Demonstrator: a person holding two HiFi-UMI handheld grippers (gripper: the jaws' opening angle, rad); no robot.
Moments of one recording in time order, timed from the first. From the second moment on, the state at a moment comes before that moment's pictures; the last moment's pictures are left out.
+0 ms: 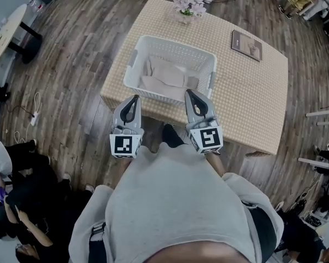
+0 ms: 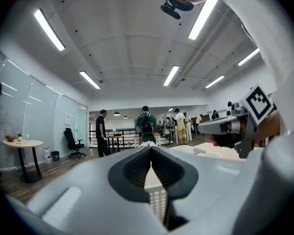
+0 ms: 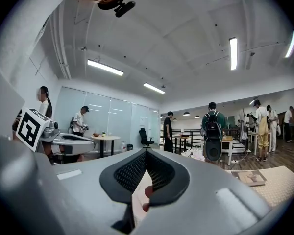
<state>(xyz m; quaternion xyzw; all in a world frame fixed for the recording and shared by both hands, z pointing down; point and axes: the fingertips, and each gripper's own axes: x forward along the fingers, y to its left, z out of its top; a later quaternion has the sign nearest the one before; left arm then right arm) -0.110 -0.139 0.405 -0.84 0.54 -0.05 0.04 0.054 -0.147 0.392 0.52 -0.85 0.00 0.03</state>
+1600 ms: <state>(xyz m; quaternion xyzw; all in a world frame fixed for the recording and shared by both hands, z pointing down) -0.198 -0.323 0.432 -0.81 0.57 -0.11 -0.03 0.010 -0.337 0.487 0.47 -0.85 0.01 0.22</state>
